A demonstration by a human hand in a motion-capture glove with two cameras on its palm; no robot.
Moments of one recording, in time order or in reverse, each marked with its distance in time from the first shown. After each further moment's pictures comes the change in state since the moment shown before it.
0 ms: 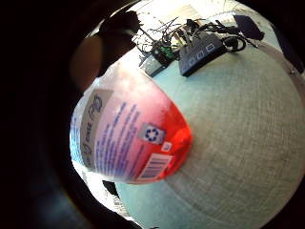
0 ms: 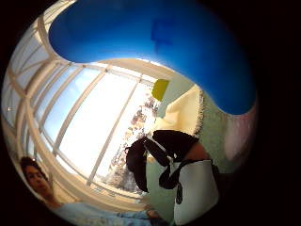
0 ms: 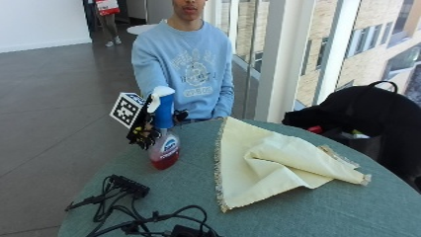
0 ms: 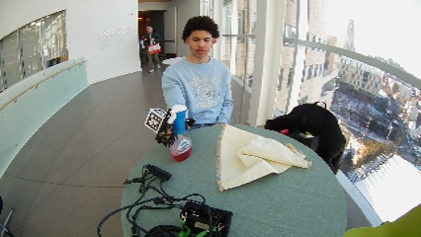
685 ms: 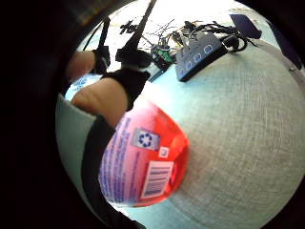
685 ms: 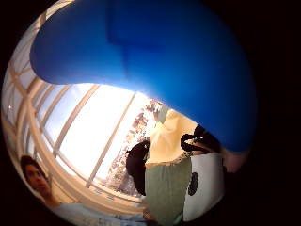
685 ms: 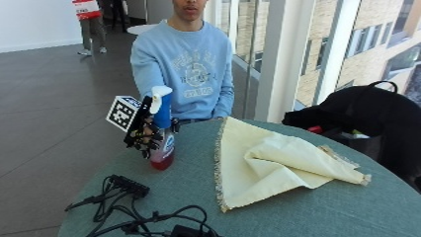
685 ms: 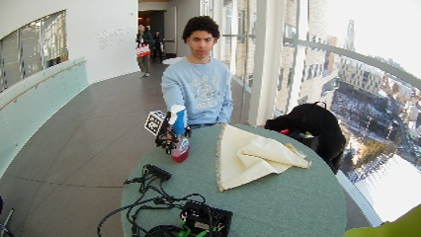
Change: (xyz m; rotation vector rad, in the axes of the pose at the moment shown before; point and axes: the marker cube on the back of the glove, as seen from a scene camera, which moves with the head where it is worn) arm 0.007 -0.013 0.001 0.008 -0.042 -0.005
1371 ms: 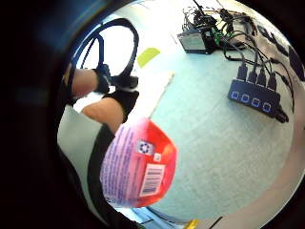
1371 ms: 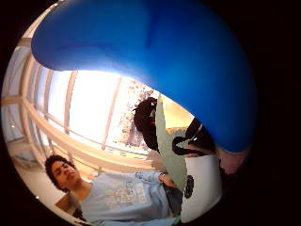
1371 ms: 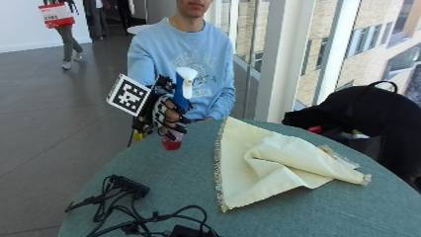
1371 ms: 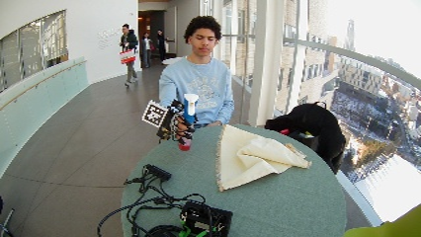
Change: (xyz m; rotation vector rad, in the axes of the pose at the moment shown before) arm -0.069 -0.040 0.009 -0.572 0.003 -0.267
